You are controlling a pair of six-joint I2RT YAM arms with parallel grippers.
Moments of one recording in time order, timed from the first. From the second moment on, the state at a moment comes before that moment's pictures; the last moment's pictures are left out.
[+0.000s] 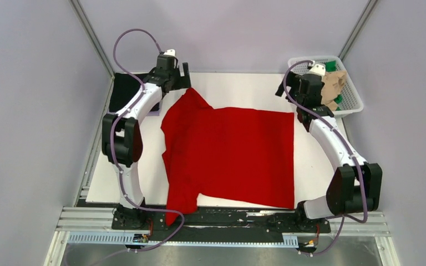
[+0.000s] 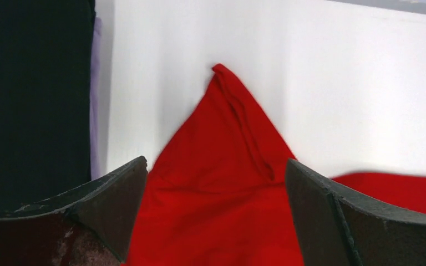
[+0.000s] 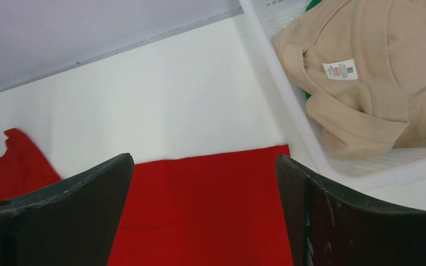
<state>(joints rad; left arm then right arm) -0.25 2.04 1.76 -0.35 -0.12 -0.28 0.11 1.47 1.18 -0.09 0.22 0.33</state>
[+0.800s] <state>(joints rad) -0.29 2.14 1.52 -0.12 0.25 -0.69 0.20 1.50 0.89 -0.14 -0.01 0.47</state>
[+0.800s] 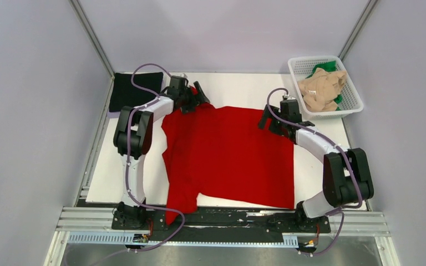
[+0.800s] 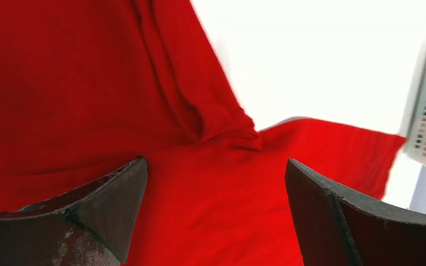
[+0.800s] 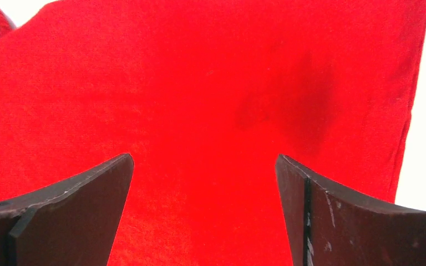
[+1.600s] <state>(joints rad) -0.35 2.11 1.47 -0.11 0.13 -0.69 0.20 1.60 0.84 -0.19 0.11 0.49</state>
